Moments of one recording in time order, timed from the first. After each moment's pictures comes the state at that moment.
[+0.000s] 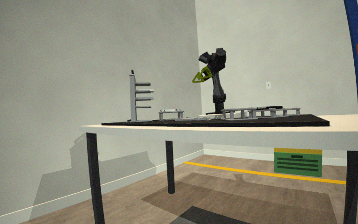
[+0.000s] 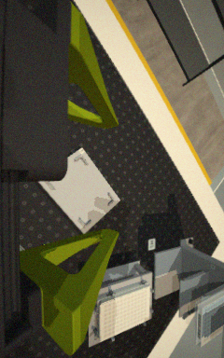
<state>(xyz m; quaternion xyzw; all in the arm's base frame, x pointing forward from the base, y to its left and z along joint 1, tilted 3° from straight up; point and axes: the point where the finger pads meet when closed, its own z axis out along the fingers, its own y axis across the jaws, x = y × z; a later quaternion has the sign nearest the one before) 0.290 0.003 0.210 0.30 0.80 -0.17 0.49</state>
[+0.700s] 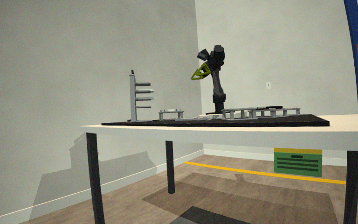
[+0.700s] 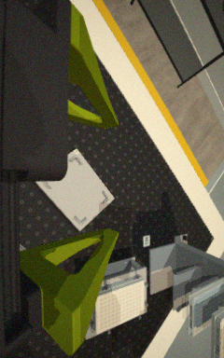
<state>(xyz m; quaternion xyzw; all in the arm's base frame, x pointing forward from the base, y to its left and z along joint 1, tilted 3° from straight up) 0.290 -0.004 0.230 0.31 0.80 -0.17 0.49</state>
